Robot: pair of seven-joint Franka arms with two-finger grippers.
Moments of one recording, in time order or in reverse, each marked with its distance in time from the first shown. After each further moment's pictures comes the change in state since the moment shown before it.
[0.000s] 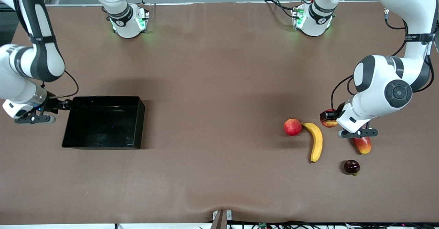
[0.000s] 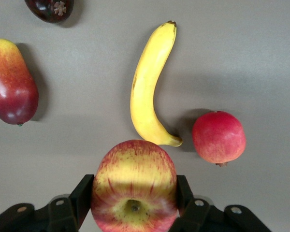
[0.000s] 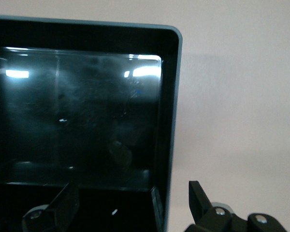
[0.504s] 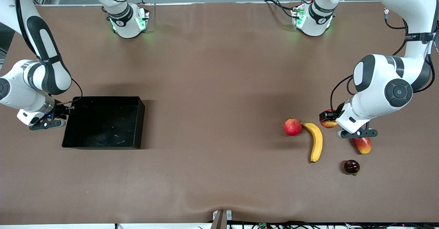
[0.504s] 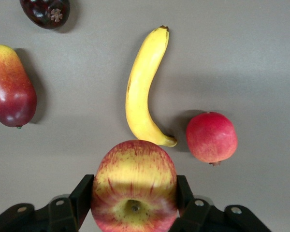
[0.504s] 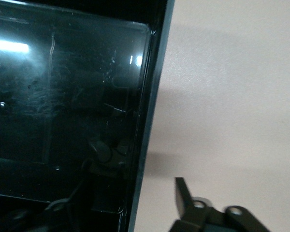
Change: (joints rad) left arm -0.006 0.000 -0.008 0.027 0.000 -0.026 0.000; right arm -0.052 0.145 0.001 0.002 0.000 0.094 -0.133
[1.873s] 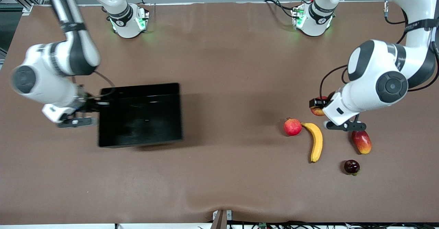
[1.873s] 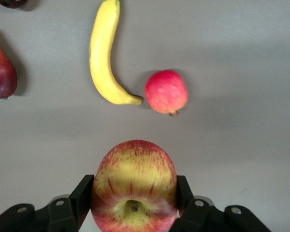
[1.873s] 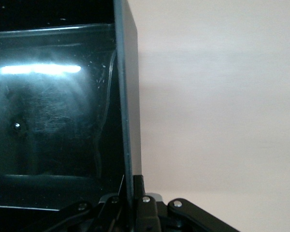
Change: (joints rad) left arm -0.013 -0.028 -0.114 0.162 0.000 -0.307 -0.035; right arm 0.406 -0.192 0.042 0.147 0.064 -0.370 0.533
